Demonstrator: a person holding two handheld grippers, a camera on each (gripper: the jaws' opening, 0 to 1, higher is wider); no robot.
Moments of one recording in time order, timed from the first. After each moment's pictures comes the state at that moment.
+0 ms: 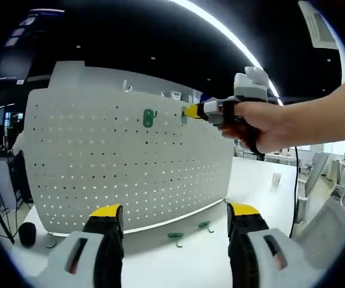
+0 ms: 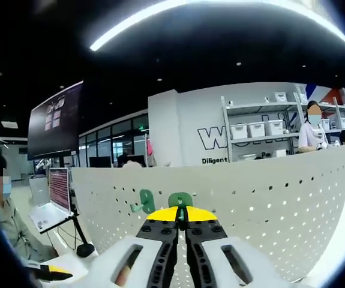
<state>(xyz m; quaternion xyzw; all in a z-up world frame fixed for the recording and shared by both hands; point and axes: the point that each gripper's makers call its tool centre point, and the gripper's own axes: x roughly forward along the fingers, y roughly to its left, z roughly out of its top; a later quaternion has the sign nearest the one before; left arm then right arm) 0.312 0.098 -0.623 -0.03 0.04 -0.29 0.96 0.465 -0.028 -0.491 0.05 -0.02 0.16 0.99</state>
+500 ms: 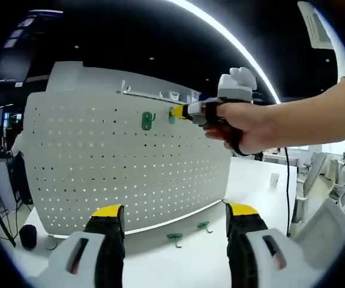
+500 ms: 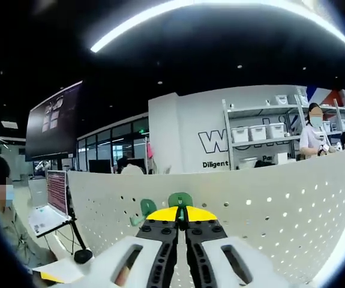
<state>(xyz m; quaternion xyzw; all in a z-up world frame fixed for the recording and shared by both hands) 0.308 0.099 -0.617 -0.03 0.05 -0.29 0.95 0.485 -0.012 -0.486 0.05 -0.03 0.16 0.98</state>
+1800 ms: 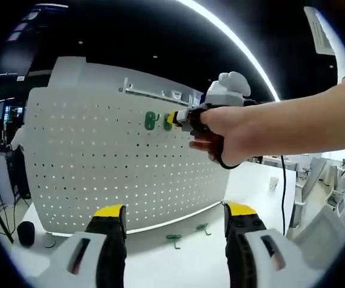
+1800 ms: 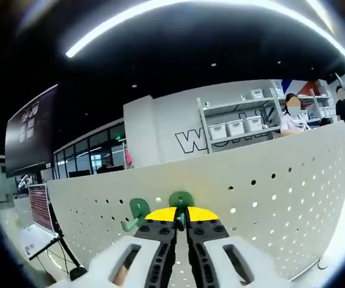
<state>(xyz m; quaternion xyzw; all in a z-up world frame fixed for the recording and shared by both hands) 0.315 0.103 -0.612 -0.05 0.05 -0.29 0.95 0.505 -0.007 -0.503 0.10 -0.03 0.07 0.99</state>
